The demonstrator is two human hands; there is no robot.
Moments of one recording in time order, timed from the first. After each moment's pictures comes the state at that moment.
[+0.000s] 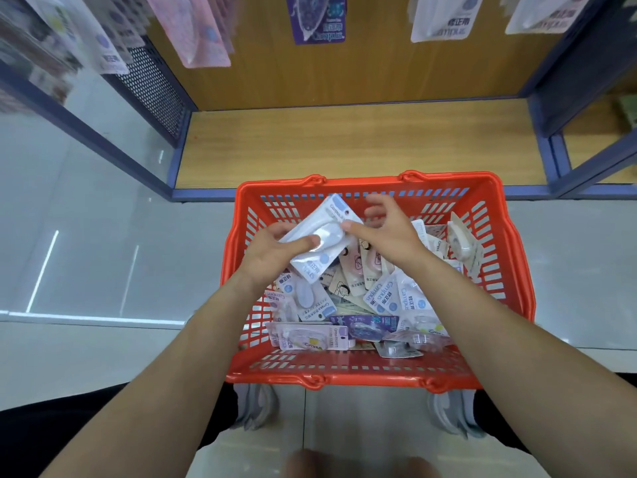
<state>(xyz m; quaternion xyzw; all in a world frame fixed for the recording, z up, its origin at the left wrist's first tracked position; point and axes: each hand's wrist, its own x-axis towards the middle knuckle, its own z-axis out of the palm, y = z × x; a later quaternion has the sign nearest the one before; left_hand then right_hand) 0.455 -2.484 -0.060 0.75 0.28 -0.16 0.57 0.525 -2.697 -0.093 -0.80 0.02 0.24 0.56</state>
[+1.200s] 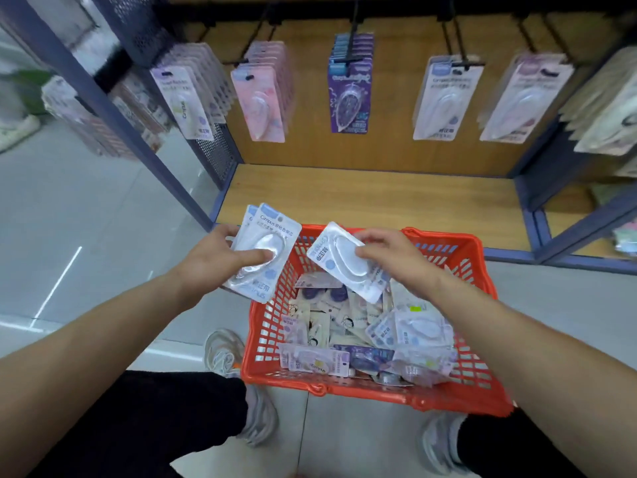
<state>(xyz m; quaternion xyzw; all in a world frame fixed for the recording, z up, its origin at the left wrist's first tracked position) 0.407 -2.422 0.098 0.79 0.31 -0.11 0.52 0.515 -2.692 0.030 -0.74 -0.08 0.32 0.58</state>
